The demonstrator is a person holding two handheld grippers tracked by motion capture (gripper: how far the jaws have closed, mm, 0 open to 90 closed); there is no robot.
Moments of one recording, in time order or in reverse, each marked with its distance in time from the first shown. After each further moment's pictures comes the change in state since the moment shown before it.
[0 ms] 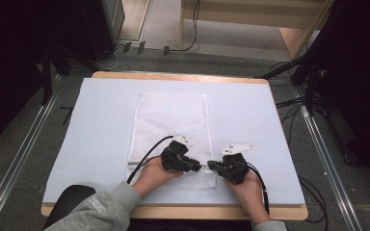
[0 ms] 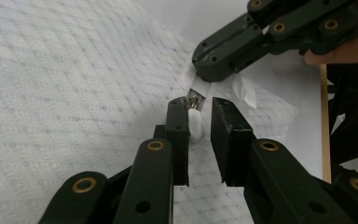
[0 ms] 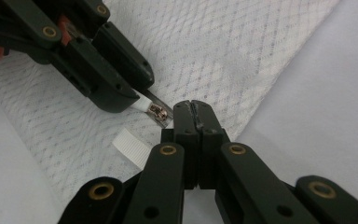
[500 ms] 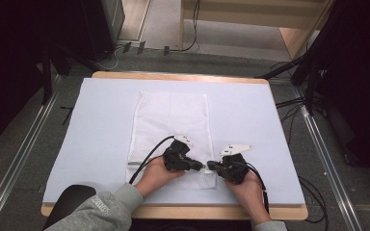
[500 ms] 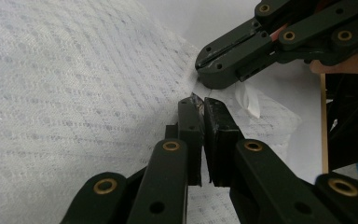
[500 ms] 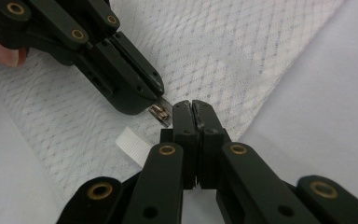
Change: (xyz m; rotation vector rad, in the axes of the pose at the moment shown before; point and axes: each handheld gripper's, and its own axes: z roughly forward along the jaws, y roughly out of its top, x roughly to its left) left arm 0.005 0.003 0.006 -0.003 -0.028 -0.070; right arm 0.001 0.000 0.000 0.002 0.008 -0.004
